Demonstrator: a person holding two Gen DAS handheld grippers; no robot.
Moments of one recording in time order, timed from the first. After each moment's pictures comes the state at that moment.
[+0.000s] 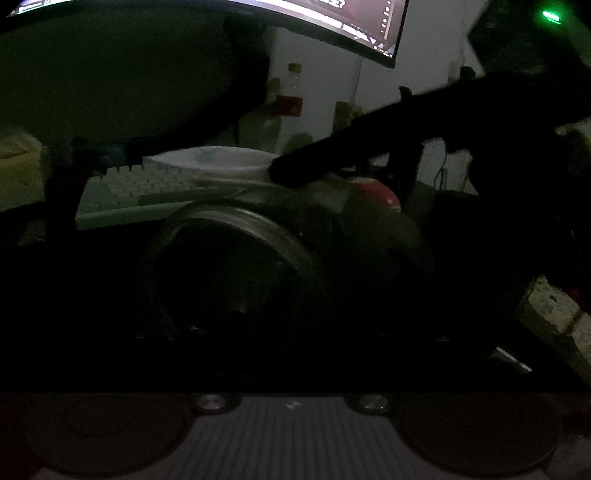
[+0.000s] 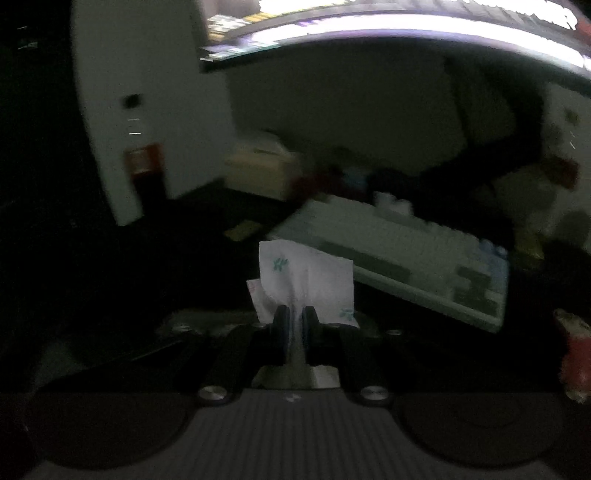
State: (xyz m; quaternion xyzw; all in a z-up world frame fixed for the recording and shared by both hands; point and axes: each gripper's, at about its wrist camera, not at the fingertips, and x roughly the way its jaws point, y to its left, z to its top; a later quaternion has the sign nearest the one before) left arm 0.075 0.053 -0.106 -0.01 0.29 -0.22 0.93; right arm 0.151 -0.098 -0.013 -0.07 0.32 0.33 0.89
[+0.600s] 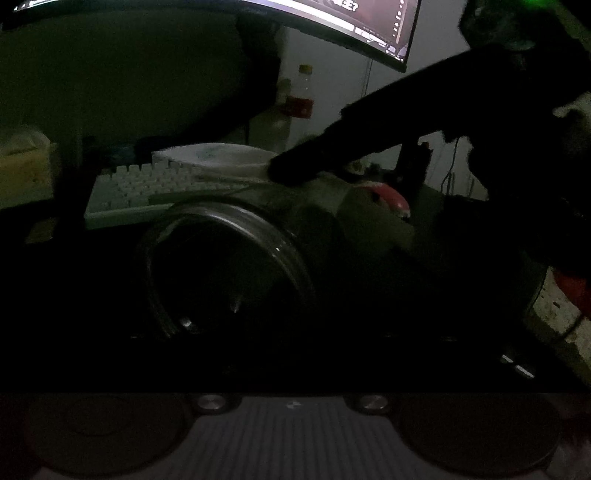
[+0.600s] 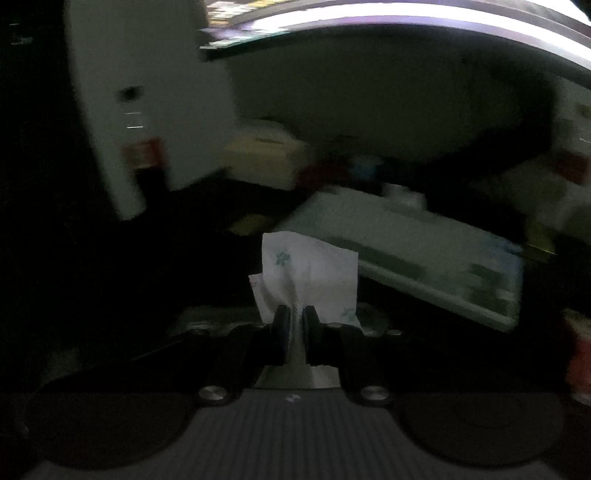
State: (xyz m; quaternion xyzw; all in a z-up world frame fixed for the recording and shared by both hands) left arm 0.072 0.058 -0.105 -0.02 0.29 -0.21 0.93; right arm 0.146 -0.075 -0.008 -0.08 0.33 0.37 0.86
